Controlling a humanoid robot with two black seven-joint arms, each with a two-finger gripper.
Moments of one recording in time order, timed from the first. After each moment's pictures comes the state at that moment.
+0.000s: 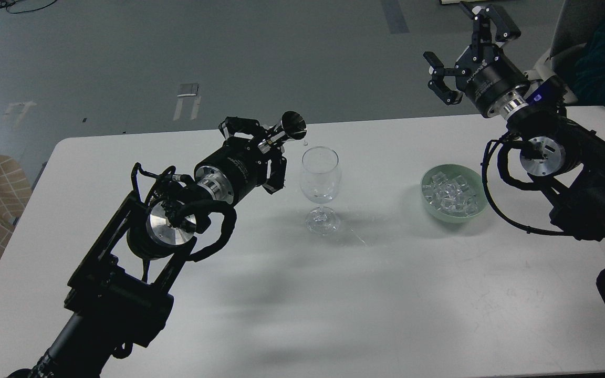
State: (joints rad) left arm -0.41 0.05 -1.14 -1.56 0.35 0.38 0.34; right arm 0.91 -0.28 0.69 0.60 -0.18 0.42 0.36
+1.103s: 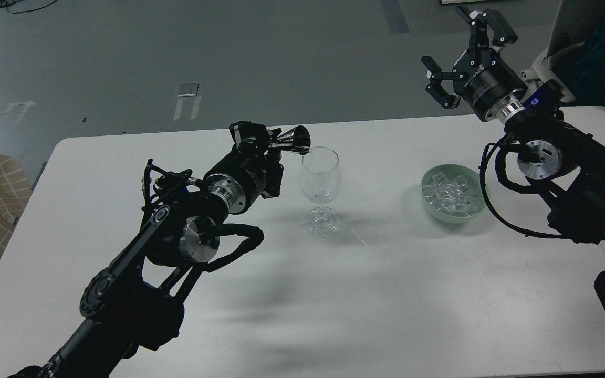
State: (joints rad) left arm -0.41 0.04 -1.04 -1.56 0.69 0.41 0.35; right arm 0.90 -0.27 0.69 0.60 -0.19 0.42 0.36
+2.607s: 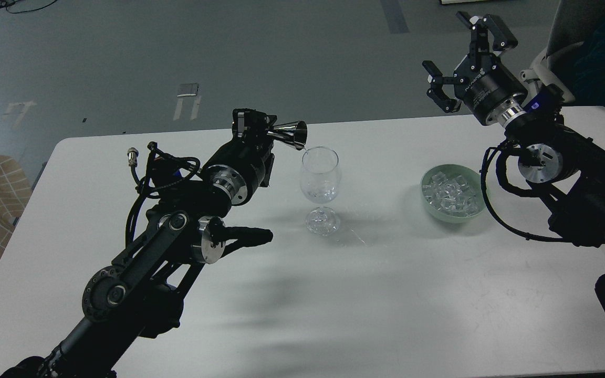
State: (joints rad) left arm -0.45 0.04 -0.99 -1.61 1.04 0.45 0.47; right arm 0.89 -0.27 0.69 0.60 -0.19 0.42 0.36
